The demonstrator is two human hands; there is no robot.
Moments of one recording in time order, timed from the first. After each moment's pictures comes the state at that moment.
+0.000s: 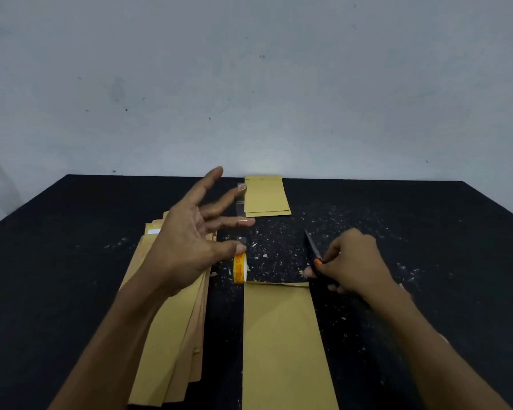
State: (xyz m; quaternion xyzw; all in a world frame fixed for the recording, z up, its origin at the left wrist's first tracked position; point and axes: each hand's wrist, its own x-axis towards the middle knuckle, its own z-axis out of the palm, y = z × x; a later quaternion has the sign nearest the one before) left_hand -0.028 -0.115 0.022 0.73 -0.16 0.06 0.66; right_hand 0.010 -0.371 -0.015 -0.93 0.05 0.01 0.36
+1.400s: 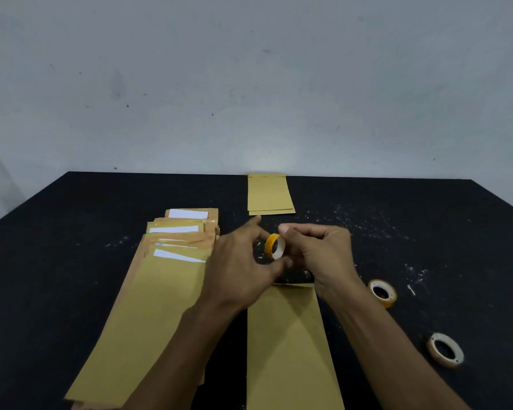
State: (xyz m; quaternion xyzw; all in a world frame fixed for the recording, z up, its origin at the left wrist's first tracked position) left_hand -0.019 -0.169 -0.018 0.91 -0.07 0.13 0.40; right_hand 0.003 -0.307 -0.010 -0.65 0.07 -0.04 0.75
